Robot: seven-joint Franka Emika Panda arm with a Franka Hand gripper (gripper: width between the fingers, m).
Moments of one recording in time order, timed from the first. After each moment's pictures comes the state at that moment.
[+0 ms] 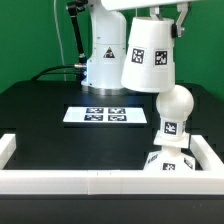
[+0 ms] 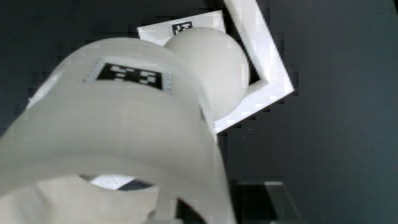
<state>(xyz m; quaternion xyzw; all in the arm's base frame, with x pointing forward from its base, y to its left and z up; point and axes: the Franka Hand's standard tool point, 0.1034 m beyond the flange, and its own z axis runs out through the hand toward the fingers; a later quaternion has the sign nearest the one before) 0.611 0.067 0.227 -0.97 0.24 0.01 0.07</state>
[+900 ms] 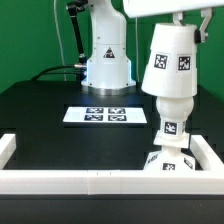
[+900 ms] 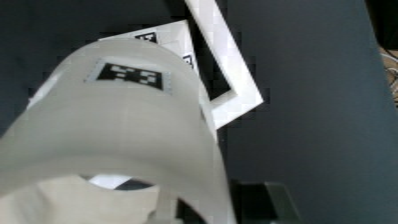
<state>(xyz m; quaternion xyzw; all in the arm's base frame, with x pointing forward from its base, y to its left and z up) 0.613 0.103 0.214 -0.97 0.24 0.00 0.07</state>
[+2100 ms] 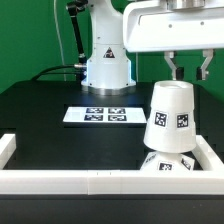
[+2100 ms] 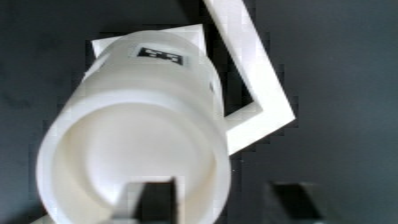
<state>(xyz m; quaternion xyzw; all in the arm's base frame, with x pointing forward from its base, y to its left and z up) 0.610 0.101 0.164 -0.97 0.24 -0.01 0.06</state>
